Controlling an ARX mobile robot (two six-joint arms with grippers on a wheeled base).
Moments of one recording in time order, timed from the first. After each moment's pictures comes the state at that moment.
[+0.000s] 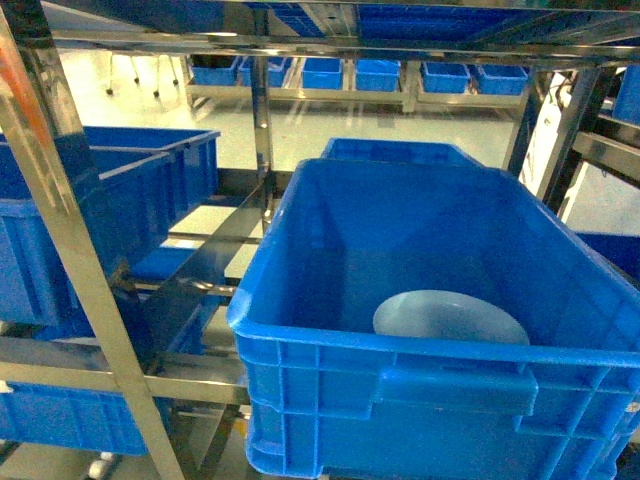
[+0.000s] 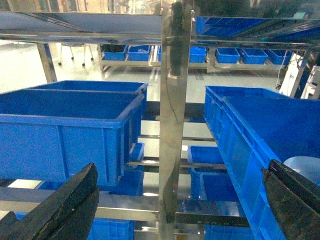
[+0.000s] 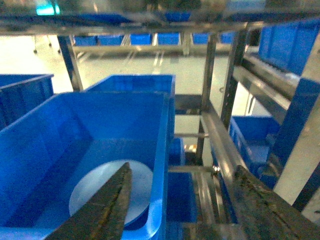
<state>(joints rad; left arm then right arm) 0.00 0.01 0.01 0.00 0.00 -0.01 0.00 0.94 0.17 0.67 -0.01 0.06</state>
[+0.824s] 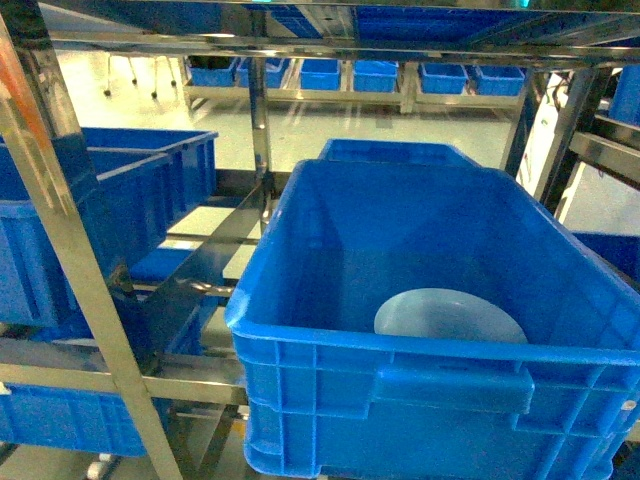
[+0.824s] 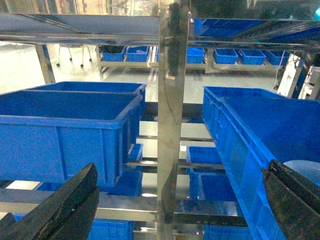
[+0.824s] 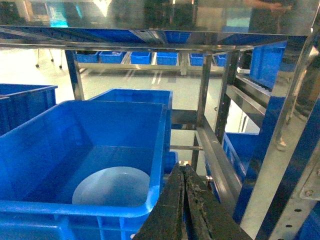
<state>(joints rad) 0.00 0.01 0.01 0.00 0.00 -0.01 0.00 0.47 0.01 0.47 0.00 0.01</state>
